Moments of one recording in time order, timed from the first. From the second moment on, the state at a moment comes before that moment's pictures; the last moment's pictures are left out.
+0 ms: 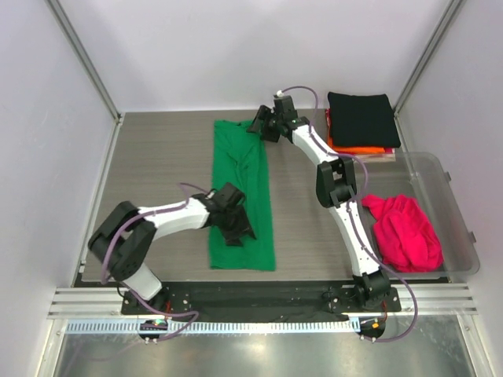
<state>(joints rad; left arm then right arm) -0.71 1.57 0.82 -0.41 0.19 -1.13 0.36 2.72 2.48 -0.42 -0.27 0.67</state>
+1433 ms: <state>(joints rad) -0.90 0.97 0.56 -0.75 -0.12 -1.21 0.73 1.11 0.51 -0.38 -0.14 0.87</state>
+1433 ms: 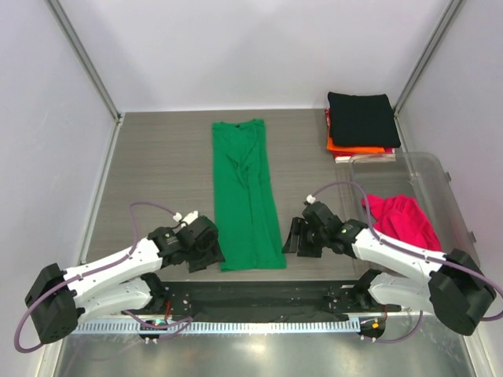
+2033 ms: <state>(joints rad) -1.08 1.01 0.44 -0.59 -0.18 -1.40 0.88 1.11 0.34 -0.11 -0.13 1.06</state>
